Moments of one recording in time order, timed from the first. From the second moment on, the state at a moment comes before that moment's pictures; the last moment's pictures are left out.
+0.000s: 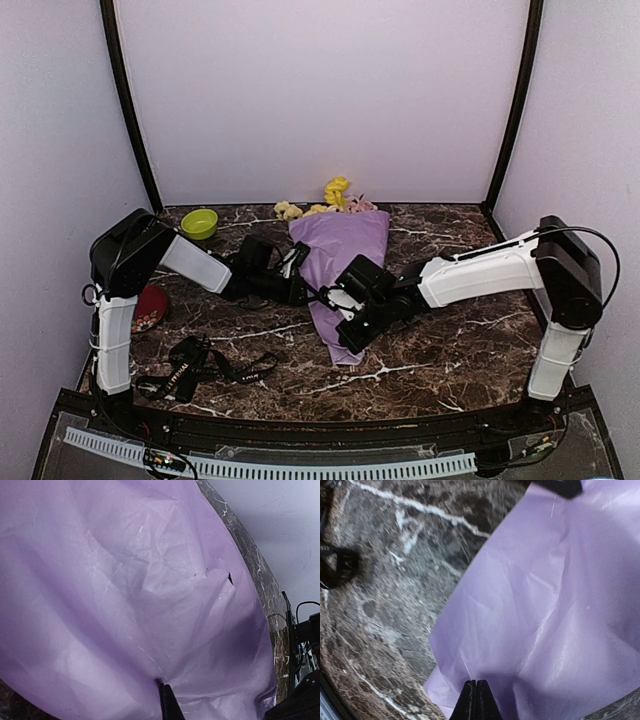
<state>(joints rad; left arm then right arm) -0.61 2.14 1.11 0.36 0.58 -0.35 1.02 1.80 1.13 -0.41 -0.08 0.21</state>
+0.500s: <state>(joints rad) -0.61 2.14 1.11 0.36 0.58 -0.33 1.04 1.68 0.91 -0.36 -0.08 0.26</state>
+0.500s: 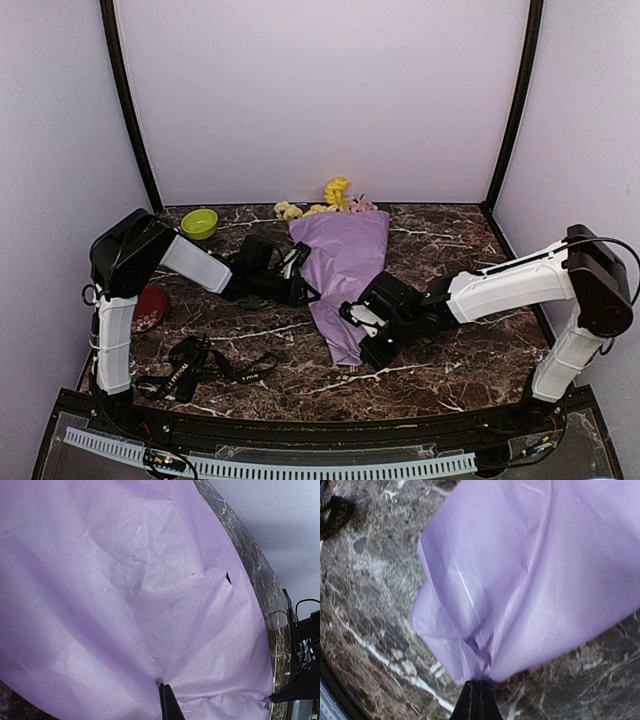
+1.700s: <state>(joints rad) -0.51 2.09 1.21 0.13 0.48 -0.26 1.06 1.93 1.16 -0.30 0.00 0.20</state>
